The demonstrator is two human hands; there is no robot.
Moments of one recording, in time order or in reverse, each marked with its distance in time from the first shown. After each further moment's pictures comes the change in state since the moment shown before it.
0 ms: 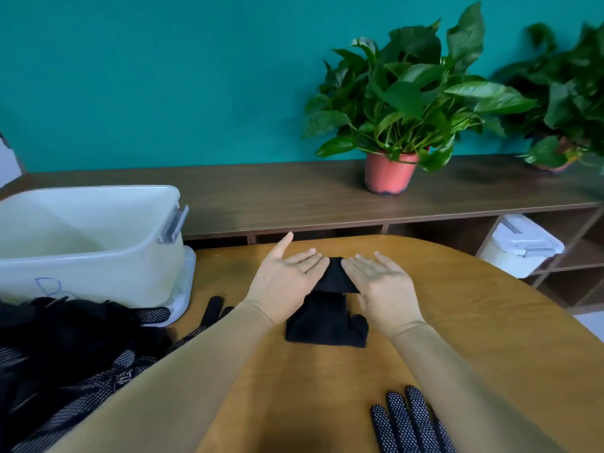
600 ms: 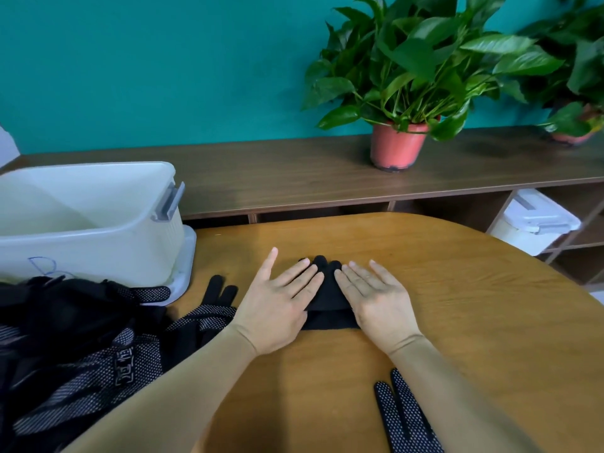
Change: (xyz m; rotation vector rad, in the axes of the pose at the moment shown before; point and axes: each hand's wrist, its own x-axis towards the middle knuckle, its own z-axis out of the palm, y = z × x) left_hand -0.059 0.026 0.020 -0.110 -0.017 0.023; right_hand -0.049 -0.018 0.031 -0.084 0.087 -0.171
